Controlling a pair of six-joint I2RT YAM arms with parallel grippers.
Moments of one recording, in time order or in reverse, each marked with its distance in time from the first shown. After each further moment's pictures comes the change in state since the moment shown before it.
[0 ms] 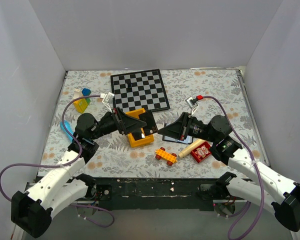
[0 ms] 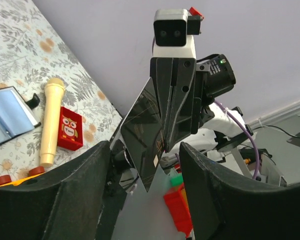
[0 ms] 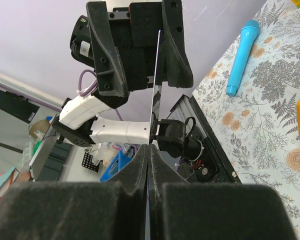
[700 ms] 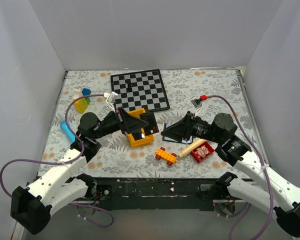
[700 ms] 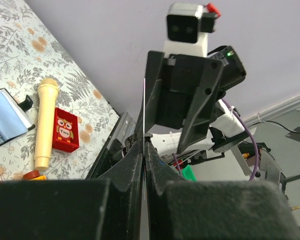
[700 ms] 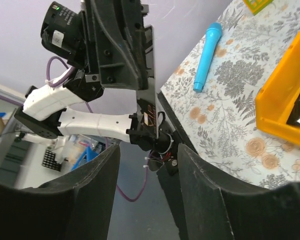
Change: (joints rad) left arm -0.072 0.043 0.011 0.042 -0.034 0.009; right arm -0.006 -0.073 0.064 -0.265 0.047 -0.182
